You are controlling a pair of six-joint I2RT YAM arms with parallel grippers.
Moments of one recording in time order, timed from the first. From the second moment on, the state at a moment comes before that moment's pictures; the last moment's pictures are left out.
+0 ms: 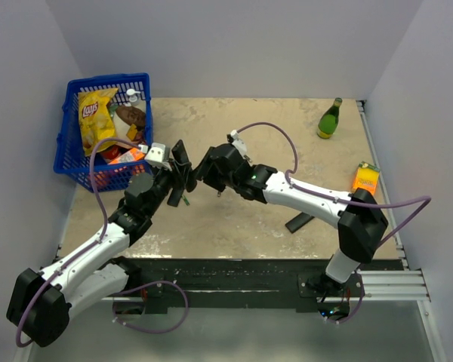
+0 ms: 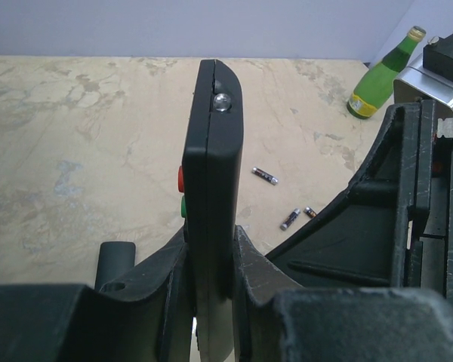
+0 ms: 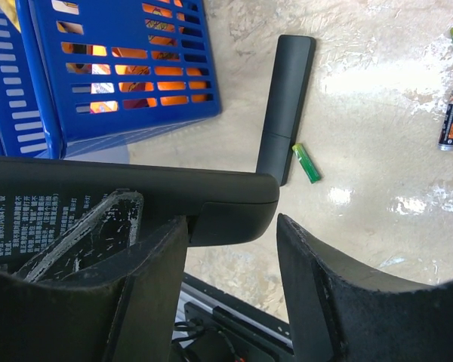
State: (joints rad) left arm -0.54 0.92 0.50 0.37 -0.12 -0.27; right arm 0.95 1.67 1.31 -0.24 0.22 1.20
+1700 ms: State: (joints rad) left arm -0.58 0.90 0.48 0.37 -0.16 -0.24; right arm 0.95 1.64 1.22 -0.23 0.19 1.20
